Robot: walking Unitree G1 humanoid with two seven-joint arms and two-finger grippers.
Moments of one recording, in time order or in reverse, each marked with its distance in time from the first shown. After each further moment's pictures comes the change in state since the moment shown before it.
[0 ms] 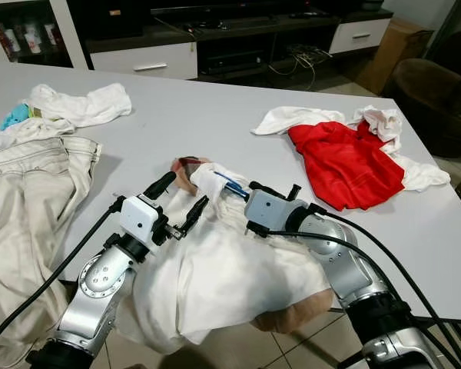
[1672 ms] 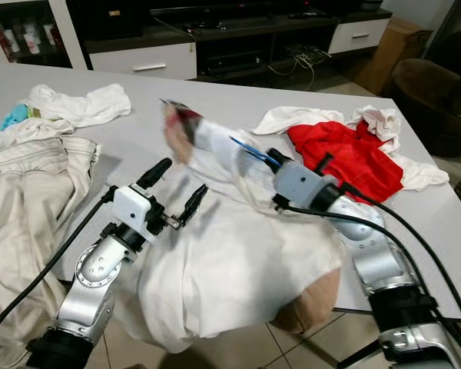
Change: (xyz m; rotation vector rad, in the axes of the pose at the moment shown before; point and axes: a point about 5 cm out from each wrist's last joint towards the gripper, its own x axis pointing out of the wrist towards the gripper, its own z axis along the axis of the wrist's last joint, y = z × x) left arm 0.008 0.010 0.013 0.008 -0.104 -0.025; right arm -0.026 -0.050 0.018 -0.006 -0.243 -0.213
